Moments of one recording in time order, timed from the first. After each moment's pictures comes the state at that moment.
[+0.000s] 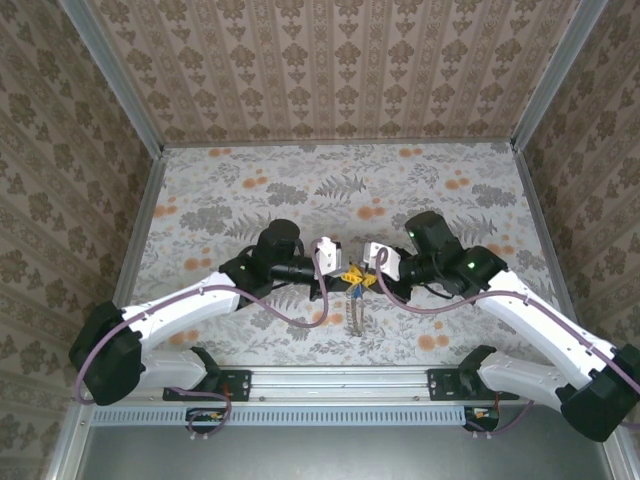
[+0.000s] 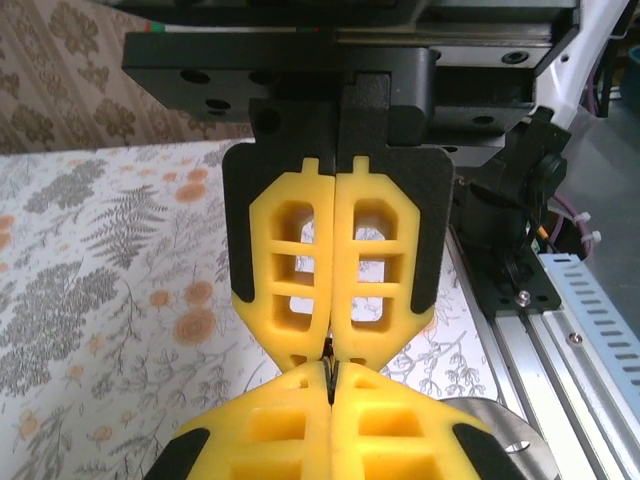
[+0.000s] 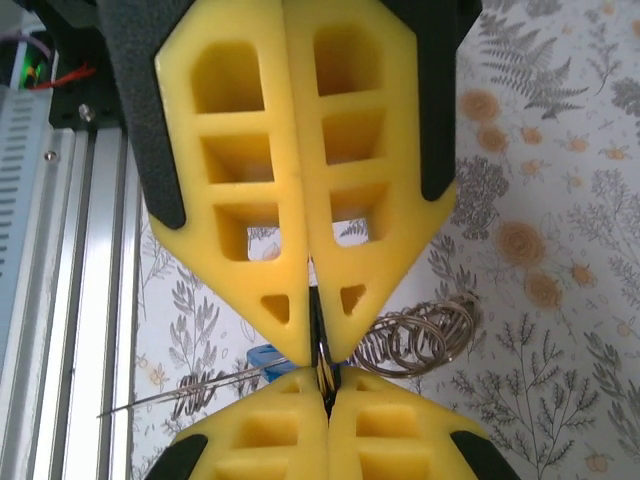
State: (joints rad) left arm -0.89 1.25 0.77 0.11 0.75 0.33; right arm 0.59 1.03 0.91 -0.69 -0.53 -0.58
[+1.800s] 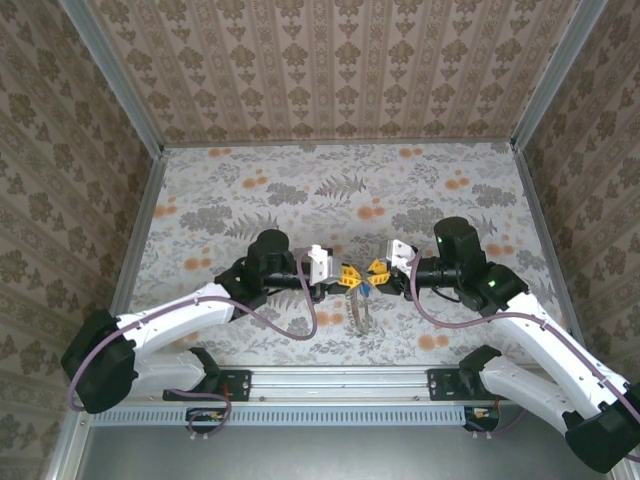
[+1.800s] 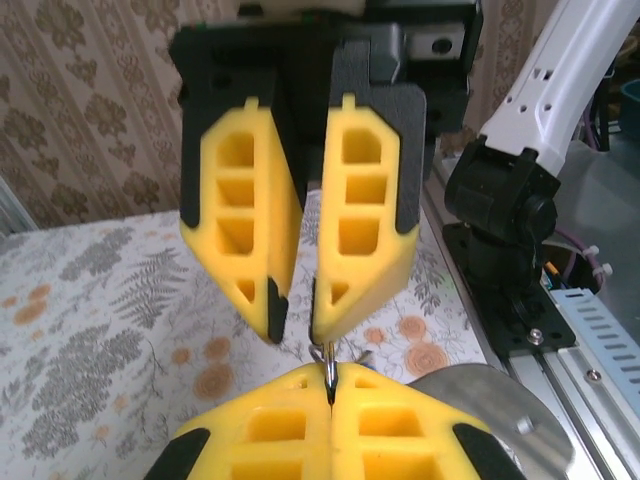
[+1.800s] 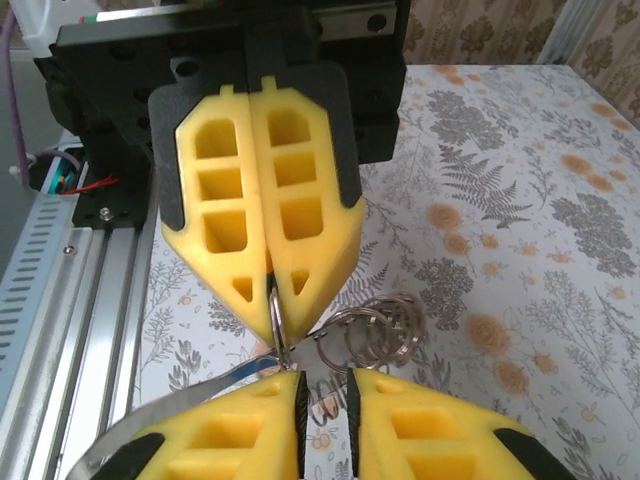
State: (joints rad) left arm -0.91 1.18 0.66 0.33 0.74 0.30; right arm 0.49 0.87 0.78 -0.48 -0.71 -0.54
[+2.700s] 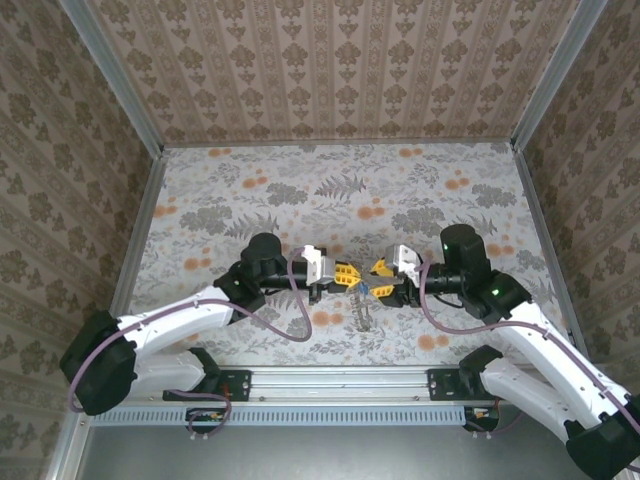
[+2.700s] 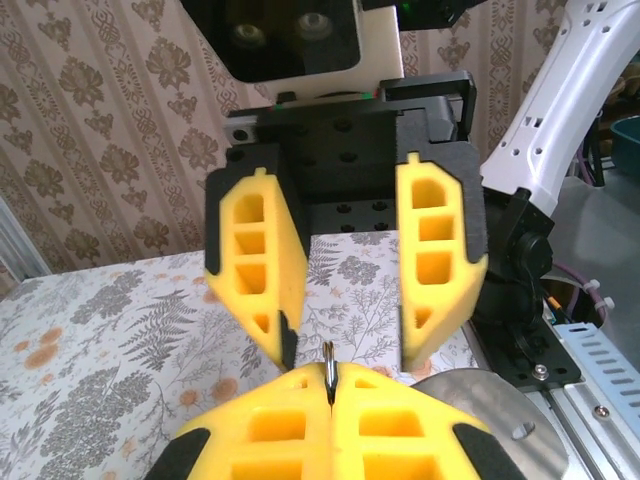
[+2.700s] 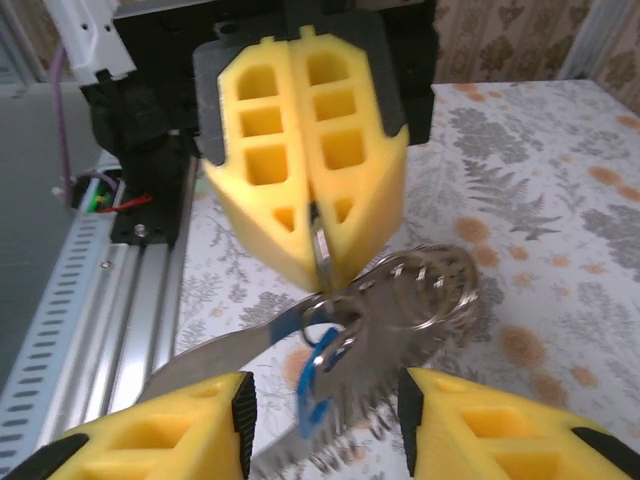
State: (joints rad) left arm -0.90 1.17 0.61 0.47 0.77 0.24; right arm 0.47 0.81 0.71 -0.43 -0.80 -0.49
